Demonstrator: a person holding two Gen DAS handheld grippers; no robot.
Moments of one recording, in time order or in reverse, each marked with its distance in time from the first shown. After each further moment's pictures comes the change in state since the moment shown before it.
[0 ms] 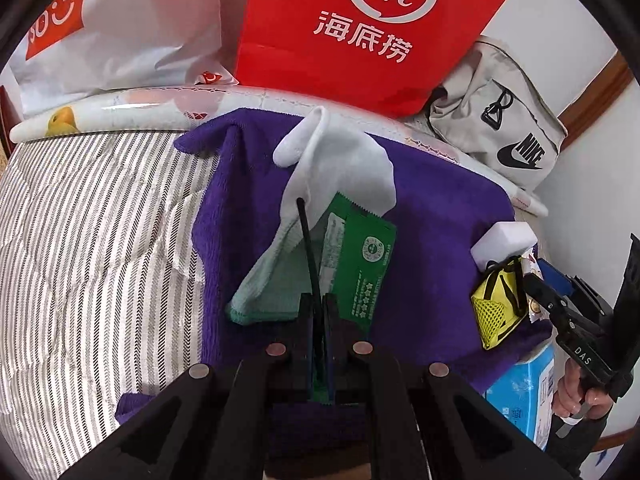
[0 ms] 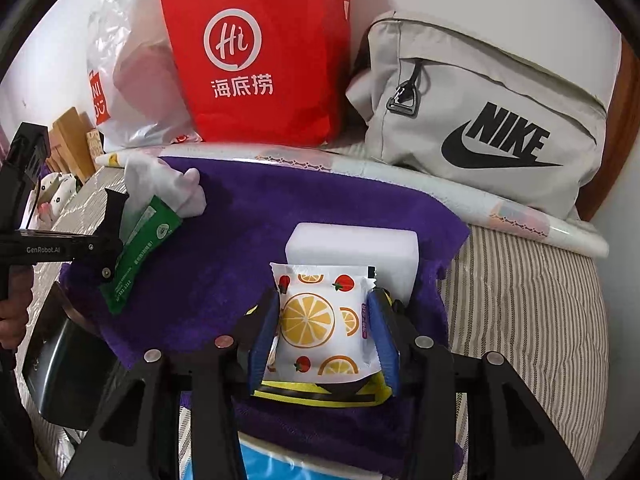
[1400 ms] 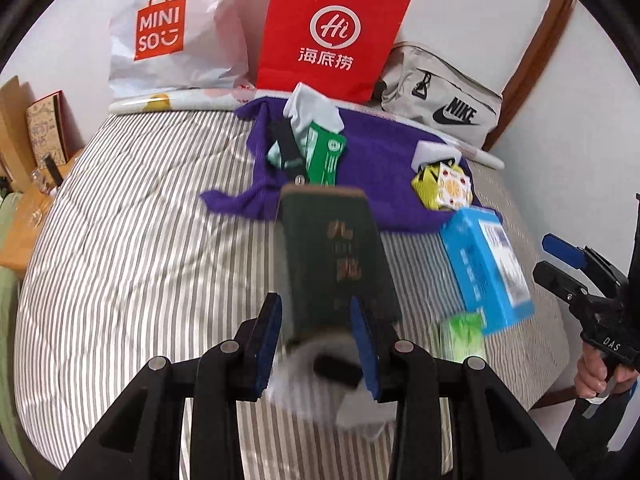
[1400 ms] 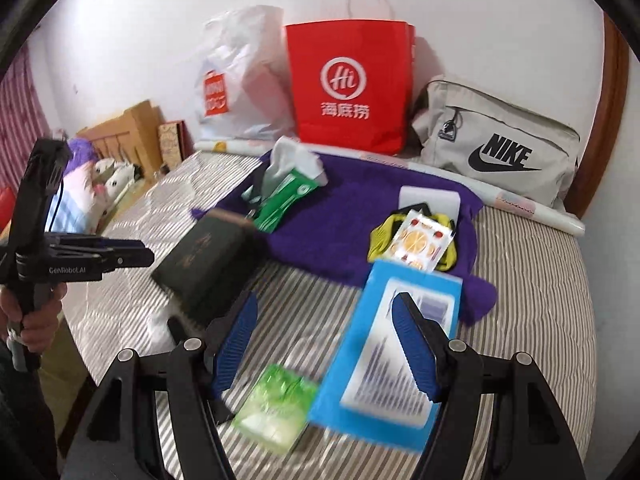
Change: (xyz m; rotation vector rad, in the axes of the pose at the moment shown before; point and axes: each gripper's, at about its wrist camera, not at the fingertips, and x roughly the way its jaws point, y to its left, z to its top) left arm -0.135 -0.008 -0.174 0.080 -0.135 0.050; right arm -0.157 0.088 -0.103 -0.089 -0.092 0.089
